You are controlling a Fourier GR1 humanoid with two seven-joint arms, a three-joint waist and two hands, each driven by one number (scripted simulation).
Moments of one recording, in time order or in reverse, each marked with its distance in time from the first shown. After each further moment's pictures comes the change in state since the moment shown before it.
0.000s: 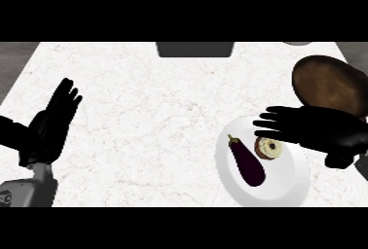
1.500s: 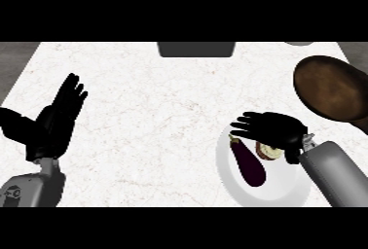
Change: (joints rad) left arm -0.041 -0.073 0.035 -0.010 -0.072 -0.030 0.043; right arm 0.014 0.383 -0.080 0.322 0.435 -0.068 -0.050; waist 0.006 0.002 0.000
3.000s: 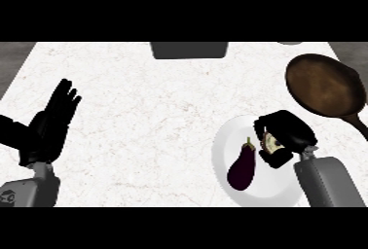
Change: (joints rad) left arm 0.031 -0.007 0.055 0.017 -0.003 -0.037 -0.025; right arm 0.140 0.235 -0.346 -0.044 -0.017 -0.043 0.347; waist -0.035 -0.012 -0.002
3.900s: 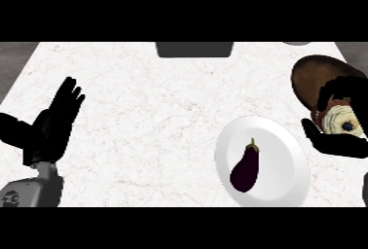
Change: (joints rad) left arm -0.005 -0.018 -0.023 -0.038 -0.026 0.010 0.030; right arm -0.028 -0.014 -0.235 -0.667 -0.141 0.151 0.264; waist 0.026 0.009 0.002
